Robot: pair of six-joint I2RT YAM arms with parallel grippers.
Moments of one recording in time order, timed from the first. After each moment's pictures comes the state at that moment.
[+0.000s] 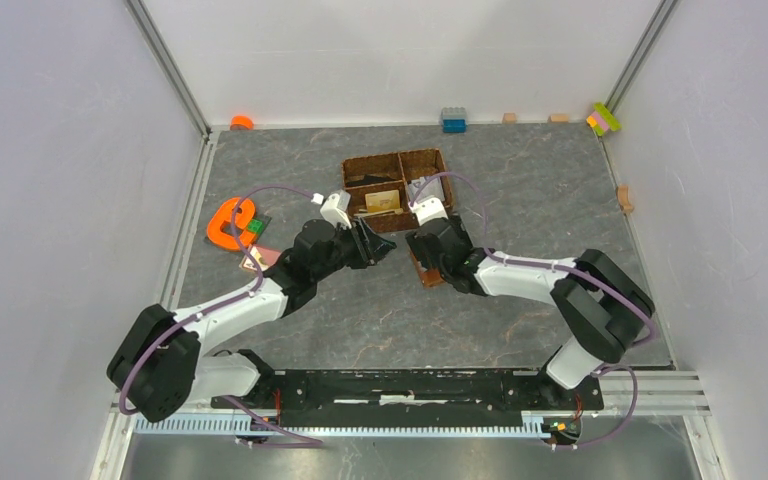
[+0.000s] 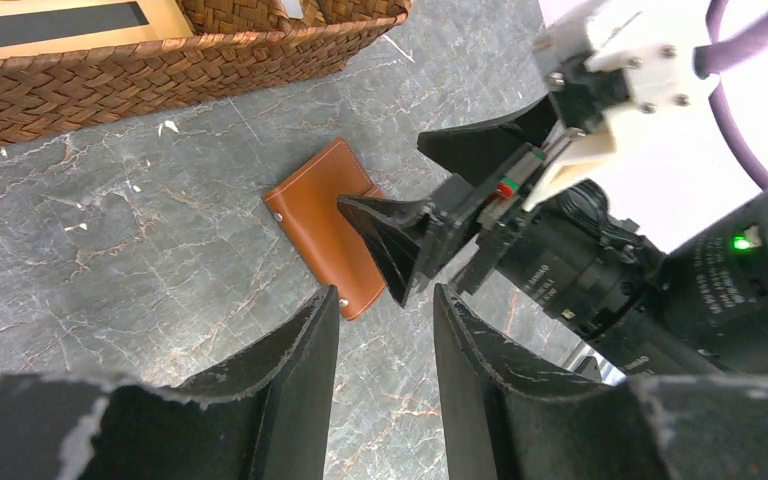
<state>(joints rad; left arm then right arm) -0.66 1.23 0.57 0.34 0.10 -0.76 0.78 1.59 0.78 0.11 0.48 0.09</state>
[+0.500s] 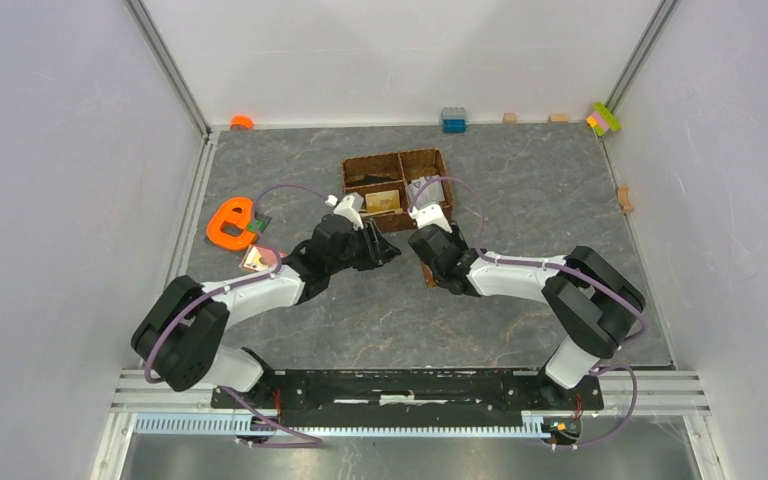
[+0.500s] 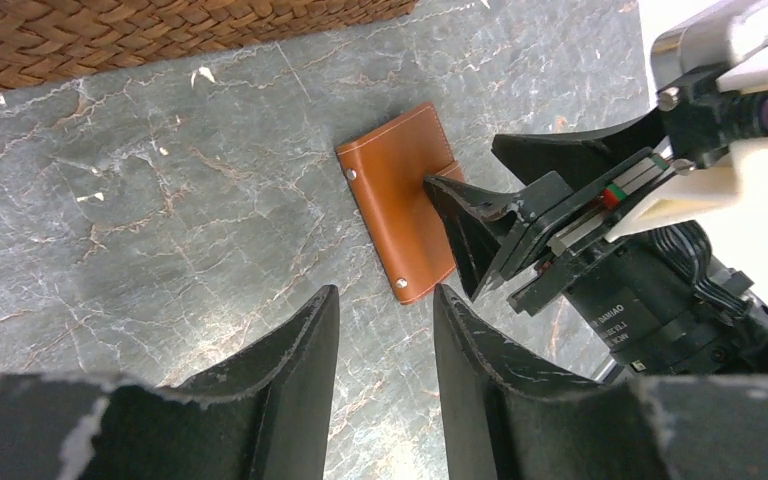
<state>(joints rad) -0.66 1.40 0.64 0.30 0.12 -0.76 0.82 1.65 0.83 -0.04 0.66 0.15</state>
